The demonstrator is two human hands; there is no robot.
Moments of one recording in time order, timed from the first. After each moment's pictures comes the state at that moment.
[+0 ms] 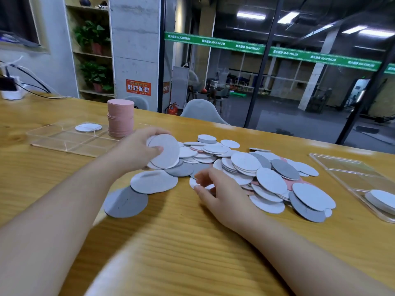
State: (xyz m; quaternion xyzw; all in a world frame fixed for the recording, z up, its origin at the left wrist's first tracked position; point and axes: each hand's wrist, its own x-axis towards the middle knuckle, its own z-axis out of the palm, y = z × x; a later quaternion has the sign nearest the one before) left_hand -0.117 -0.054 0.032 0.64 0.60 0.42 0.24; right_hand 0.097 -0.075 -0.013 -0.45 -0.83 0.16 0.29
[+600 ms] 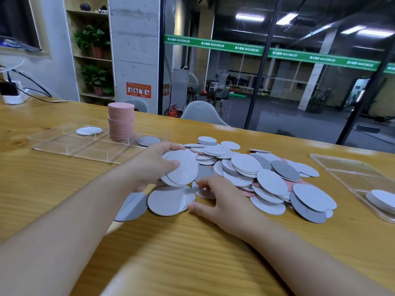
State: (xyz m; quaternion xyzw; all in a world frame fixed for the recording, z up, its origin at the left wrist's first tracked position) left_hand -0.090 -0.054 0.018 0.57 0.56 0.43 0.42; right_hand 0.099 -0.083 -0.010 -0.46 -0.84 0.14 0.23
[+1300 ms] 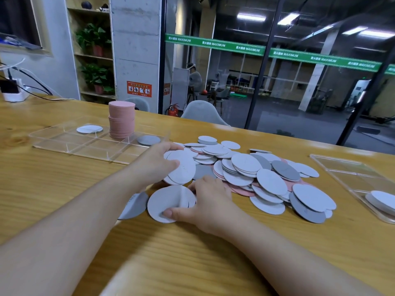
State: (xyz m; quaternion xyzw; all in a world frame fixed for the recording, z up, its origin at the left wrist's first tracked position) left_hand -0.088 -0.052 0.013 0.62 0.59 0.43 0.31; right_hand 0.063 -0.091 -0.003 -0.55 -0.82 0.12 0.12
